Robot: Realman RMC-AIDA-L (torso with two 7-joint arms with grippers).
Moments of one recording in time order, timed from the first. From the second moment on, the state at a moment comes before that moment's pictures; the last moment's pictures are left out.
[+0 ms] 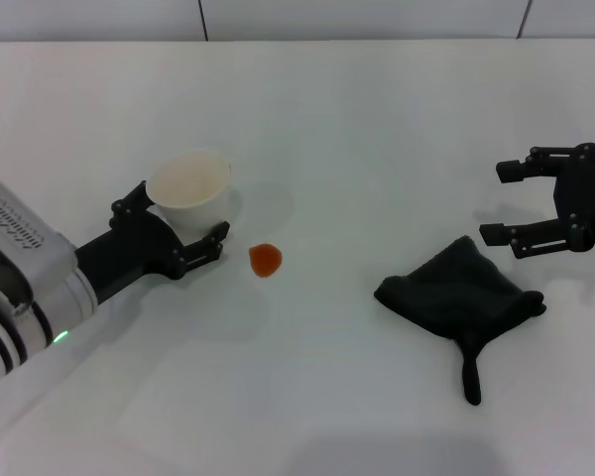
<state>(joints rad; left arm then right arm) -0.49 -2.10 1.05 0.14 1.18 1.02 -0.46 0.45 2.00 -0.91 -1.01 -1.97 -1.58 1.48</state>
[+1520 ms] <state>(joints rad) -0.15 -2.05 1.05 0.74 1.62 1.41 -1.18 0.43 2.00 -0.92 -1.18 -2.04 -1.67 1.66</state>
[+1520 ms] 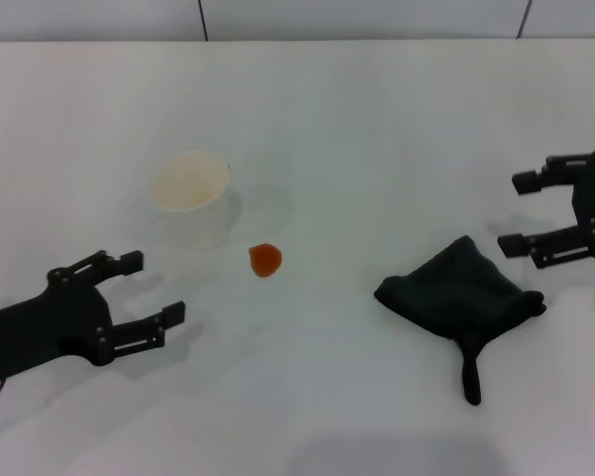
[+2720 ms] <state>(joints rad) -0.29 -2.07 1.06 1.22 2.04 1.77 -1.52 0.56 2.01 -1.45 -1.34 -2.32 -1.55 2.11</state>
